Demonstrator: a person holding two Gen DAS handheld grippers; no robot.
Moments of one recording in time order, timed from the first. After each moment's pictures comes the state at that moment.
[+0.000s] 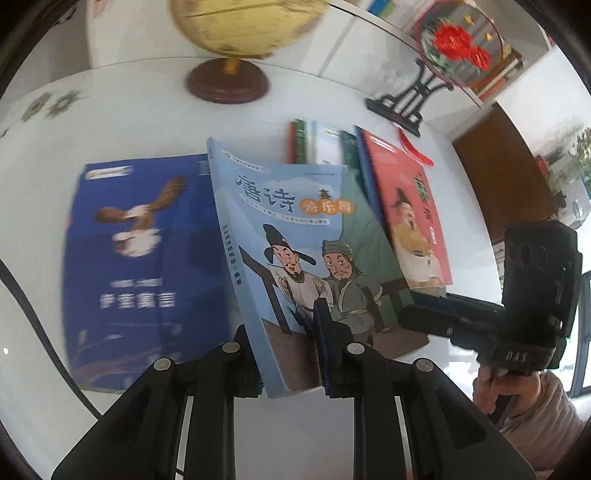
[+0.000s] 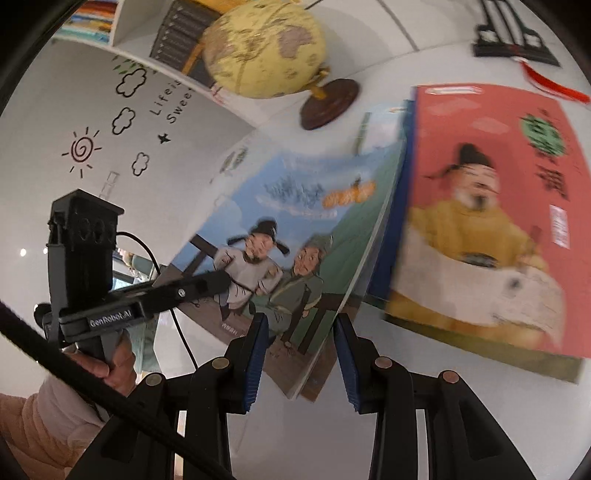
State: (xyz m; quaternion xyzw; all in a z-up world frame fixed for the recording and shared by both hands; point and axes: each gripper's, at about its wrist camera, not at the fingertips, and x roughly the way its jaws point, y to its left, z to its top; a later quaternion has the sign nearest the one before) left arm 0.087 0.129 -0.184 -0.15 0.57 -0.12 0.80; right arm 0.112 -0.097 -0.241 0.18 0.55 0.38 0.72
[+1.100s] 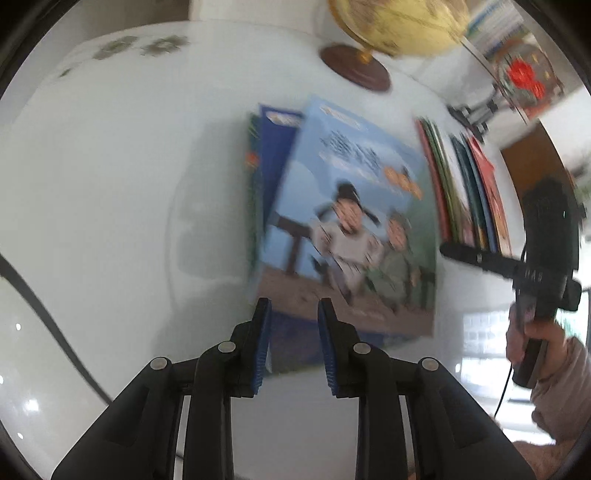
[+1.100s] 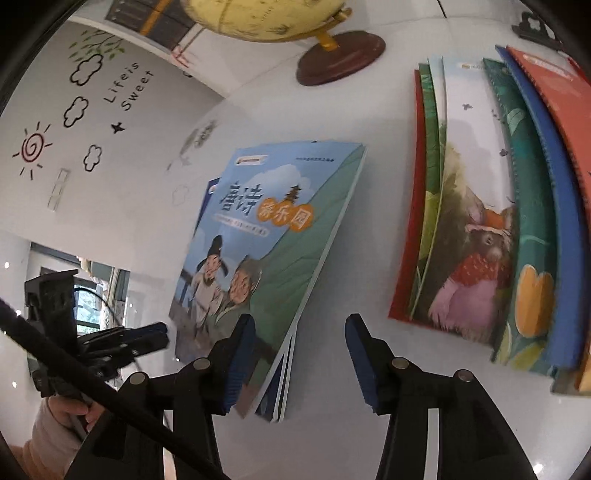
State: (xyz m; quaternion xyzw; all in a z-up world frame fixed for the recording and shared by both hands) left arm 0.062 0.290 -0.227 -0.15 0.60 -0.07 0.79; right arm 0.146 0.014 -0.266 0.15 0.61 0.30 0.72
